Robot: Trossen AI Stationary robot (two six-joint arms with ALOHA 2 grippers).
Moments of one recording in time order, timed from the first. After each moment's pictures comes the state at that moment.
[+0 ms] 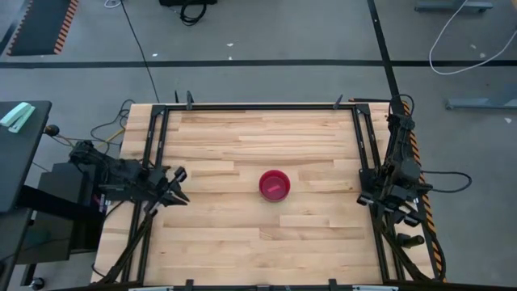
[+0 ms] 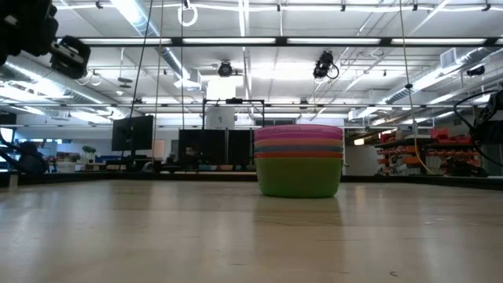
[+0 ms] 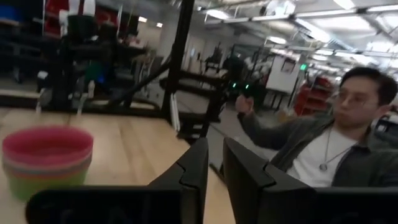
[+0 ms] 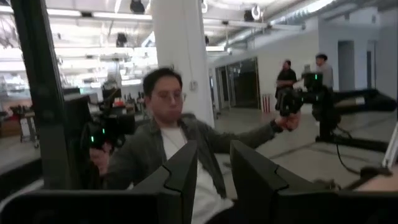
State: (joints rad) left arm -0.42 0.00 0.01 0.15 0.03 -0.25; right arm 1.15 0.00 0.01 0.21 0.07 0.09
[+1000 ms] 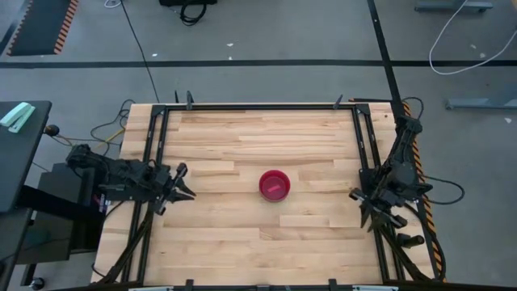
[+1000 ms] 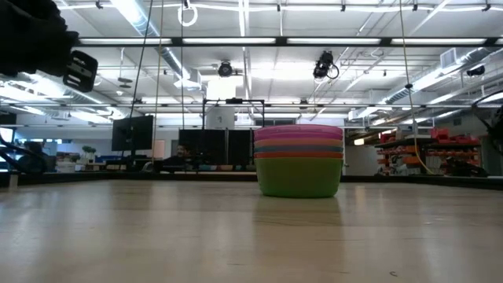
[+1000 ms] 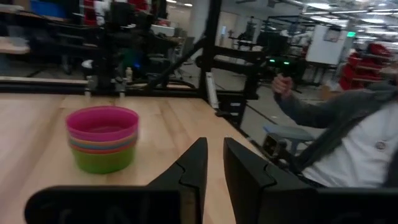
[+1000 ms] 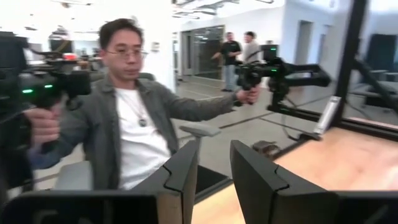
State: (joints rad) left arm -0.34 0.01 0.01 0.01 -0.01 -0.15; right arm 1.01 0.00 0.01 0.03 0.08 -0.01
